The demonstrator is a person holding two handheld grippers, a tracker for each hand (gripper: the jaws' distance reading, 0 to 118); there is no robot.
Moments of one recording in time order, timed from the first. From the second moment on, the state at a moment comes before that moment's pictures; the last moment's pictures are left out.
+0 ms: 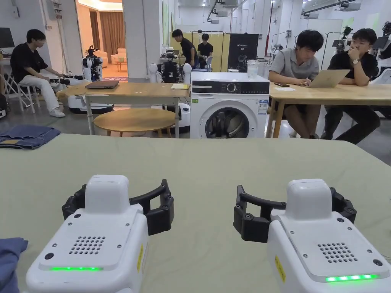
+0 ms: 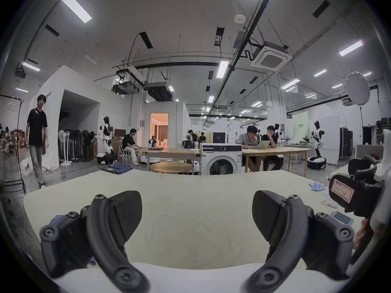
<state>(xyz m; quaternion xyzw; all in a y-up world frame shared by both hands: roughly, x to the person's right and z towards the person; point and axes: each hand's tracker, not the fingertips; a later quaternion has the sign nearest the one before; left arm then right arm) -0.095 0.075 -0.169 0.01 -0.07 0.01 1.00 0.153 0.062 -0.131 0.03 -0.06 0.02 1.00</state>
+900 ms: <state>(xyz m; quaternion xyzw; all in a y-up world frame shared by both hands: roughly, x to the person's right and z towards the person) -0.093 0.078 -0.166 0.02 -0.07 0.00 1.00 0.147 0.073 -0.129 0.02 -0.08 0.01 1.00</state>
